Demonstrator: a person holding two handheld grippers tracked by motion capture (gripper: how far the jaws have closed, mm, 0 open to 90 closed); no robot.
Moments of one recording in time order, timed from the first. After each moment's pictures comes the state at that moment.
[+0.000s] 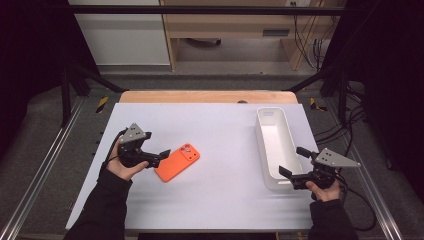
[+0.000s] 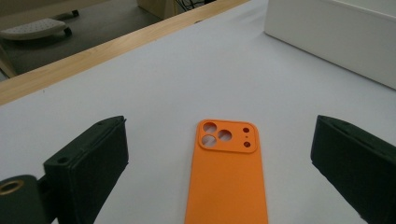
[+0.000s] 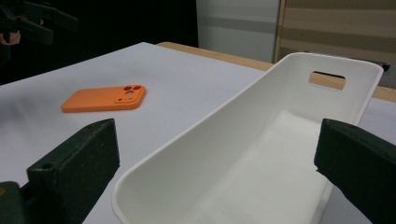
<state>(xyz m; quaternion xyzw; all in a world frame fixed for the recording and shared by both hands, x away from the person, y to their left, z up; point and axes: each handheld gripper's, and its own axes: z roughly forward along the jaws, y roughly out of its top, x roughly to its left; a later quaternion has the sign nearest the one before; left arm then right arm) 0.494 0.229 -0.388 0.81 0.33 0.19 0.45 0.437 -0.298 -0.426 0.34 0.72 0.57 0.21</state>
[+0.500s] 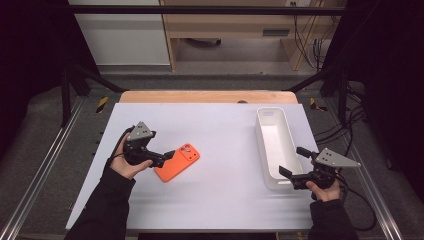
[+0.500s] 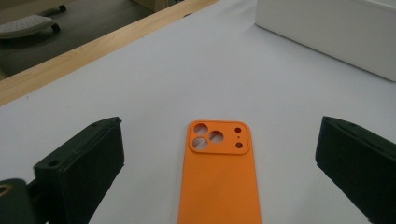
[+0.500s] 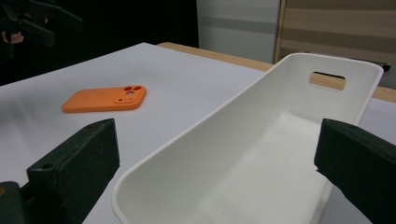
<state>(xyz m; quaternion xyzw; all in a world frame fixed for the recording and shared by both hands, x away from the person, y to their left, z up) 0.501 0.216 -0.385 0.82 0.31 0.18 0.44 0.437 -0.298 -0.426 0.34 0.72 0.57 0.21</state>
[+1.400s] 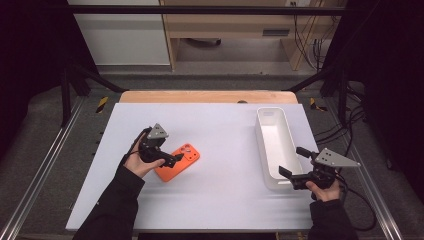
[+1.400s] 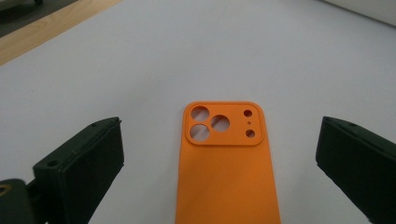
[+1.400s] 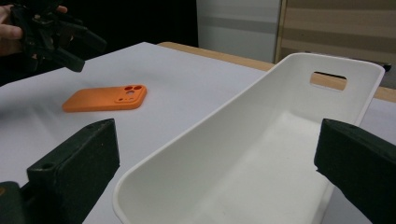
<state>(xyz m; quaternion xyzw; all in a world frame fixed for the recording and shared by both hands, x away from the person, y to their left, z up) 0.526 0.192 -0.418 0.85 0.31 0.17 0.38 0.437 -0.298 -0.426 0.34 0.72 0.57 0.21</state>
